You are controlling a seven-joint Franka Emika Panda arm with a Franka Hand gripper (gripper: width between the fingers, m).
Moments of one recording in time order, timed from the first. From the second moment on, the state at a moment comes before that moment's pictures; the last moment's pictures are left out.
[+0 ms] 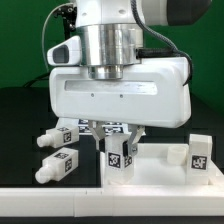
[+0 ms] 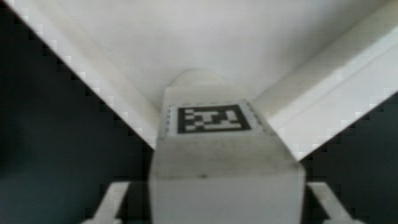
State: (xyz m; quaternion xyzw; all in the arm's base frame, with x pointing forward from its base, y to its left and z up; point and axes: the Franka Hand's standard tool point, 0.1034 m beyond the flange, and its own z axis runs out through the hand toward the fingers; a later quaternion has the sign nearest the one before) arm 0.640 -0.008 0.072 -0.94 0.34 -0.05 0.05
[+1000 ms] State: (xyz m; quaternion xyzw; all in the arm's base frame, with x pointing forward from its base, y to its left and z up) arm 0.632 -0.003 0.070 -0.78 0.62 0.00 0.10
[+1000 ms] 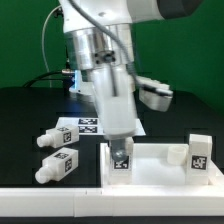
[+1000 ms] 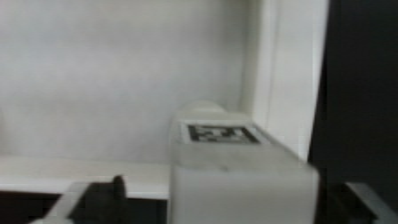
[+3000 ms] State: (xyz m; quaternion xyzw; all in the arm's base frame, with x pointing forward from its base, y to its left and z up) arm 0.636 -0.005 0.073 -0.68 0.73 0.03 0.09
